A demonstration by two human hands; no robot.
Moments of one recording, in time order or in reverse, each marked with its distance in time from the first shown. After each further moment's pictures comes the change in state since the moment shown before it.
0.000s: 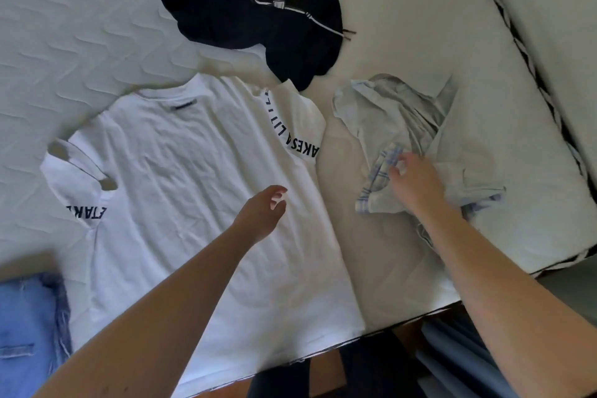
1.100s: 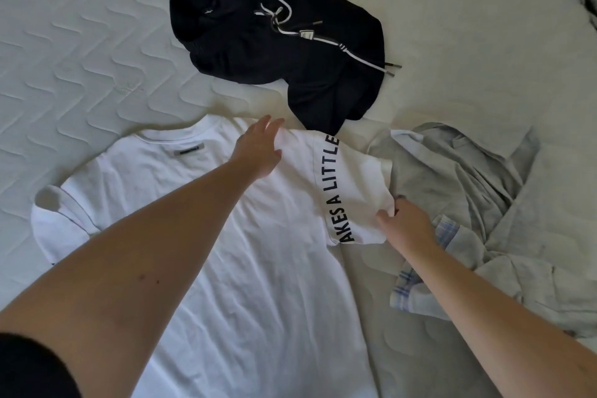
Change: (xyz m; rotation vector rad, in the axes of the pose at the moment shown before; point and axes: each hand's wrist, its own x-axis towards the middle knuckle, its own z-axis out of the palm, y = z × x) left_hand 0.231 0.034 -0.114 0.583 0.182 0.075; right_hand 0.086 -0.071 0.069 0.140 -0.300 0.076
